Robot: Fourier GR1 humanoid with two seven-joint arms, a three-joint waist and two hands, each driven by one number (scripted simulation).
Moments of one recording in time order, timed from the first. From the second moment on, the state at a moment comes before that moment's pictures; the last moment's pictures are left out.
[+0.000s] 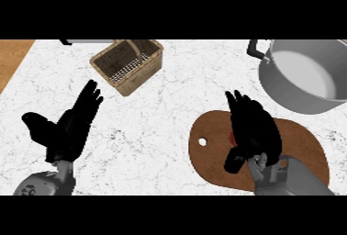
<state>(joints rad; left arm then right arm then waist) -0.13 0.26 -0.18 -1.66 0.22 0.25 0.27 -0.44 -0.33 0.56 -1.78 0.65 0.37 1.13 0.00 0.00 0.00</state>
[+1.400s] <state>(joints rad) -0.13 0.23 -0.13 -1.70 0.19 0.20 0.32 -0.40 -0.19 0.40 -1.45 0.88 0.47 0.98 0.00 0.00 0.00</state>
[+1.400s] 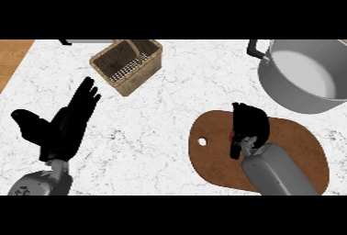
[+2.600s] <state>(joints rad) -0.10 0.17 -0.07 -1.70 0.13 0.16 0.30 -0.23 -0.31 -0.06 -1.53 0.96 0.24 0.90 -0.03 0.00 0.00</state>
